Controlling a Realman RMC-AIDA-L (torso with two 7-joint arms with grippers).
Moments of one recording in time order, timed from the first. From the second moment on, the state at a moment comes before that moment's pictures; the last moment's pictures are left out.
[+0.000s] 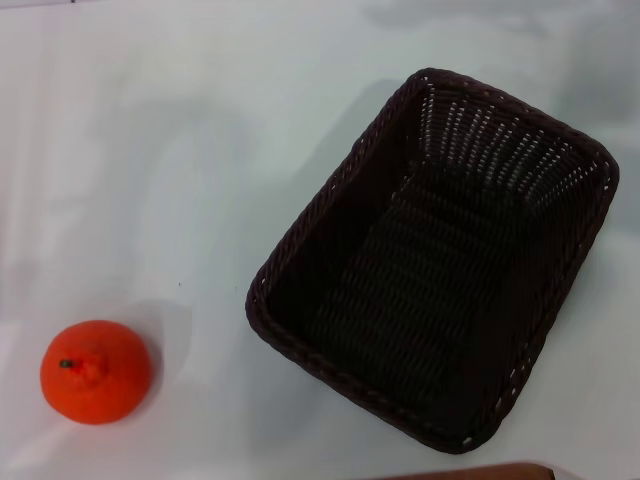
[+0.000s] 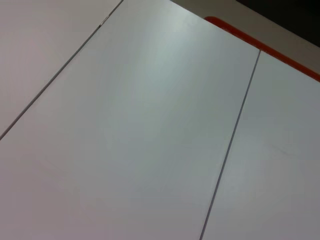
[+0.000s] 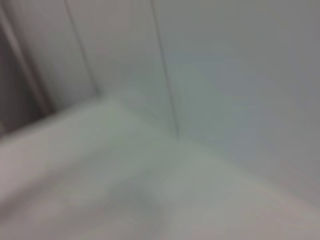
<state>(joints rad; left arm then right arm) -0.20 -2.16 -2.78 -0.17 0.94 -1.90 2.32 0.74 1.92 -0.67 -1.07 0.92 1.66 2.01</state>
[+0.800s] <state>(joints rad) -0.21 -2.16 -2.78 -0.17 0.94 -1.89 2.32 0.85 1.95 -0.80 -1.06 0.43 1.77 2.09</state>
